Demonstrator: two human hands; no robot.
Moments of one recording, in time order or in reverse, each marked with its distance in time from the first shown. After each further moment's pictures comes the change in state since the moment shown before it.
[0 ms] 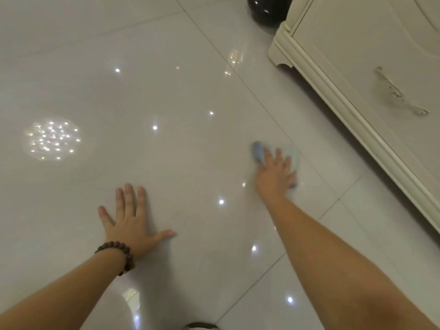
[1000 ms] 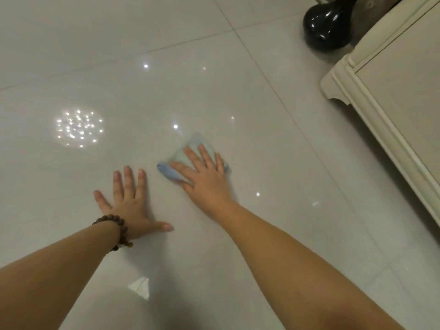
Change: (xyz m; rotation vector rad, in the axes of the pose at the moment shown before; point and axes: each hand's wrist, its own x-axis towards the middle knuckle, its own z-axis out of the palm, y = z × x) left_hand 0.088 -0.061 -0.103 -0.078 -0.095 -0.120; right_hand -0.011 -0.223 0.071 -0.117 -0.148 -1.005
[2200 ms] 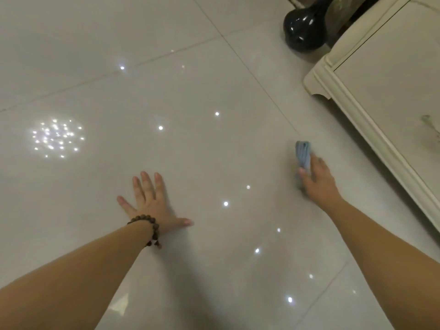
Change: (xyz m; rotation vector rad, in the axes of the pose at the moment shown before) left_hand 0.003 -0.005 0.001 -0.001 0.008 0.054; right_hand -0.133 0.140 -0.104 0.295 0.049 0.854
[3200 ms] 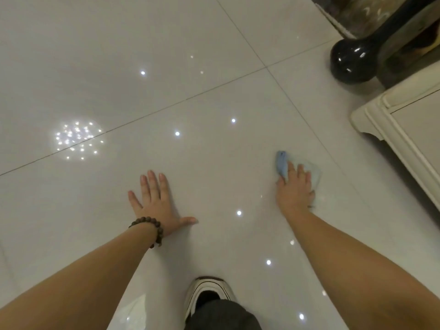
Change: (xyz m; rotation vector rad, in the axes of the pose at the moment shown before) left_hand 0.087 -0.078 -0.098 0.049 0.101 0.014; right_hand 0.072 -0.182 0.109 -0.195 0.128 0.156
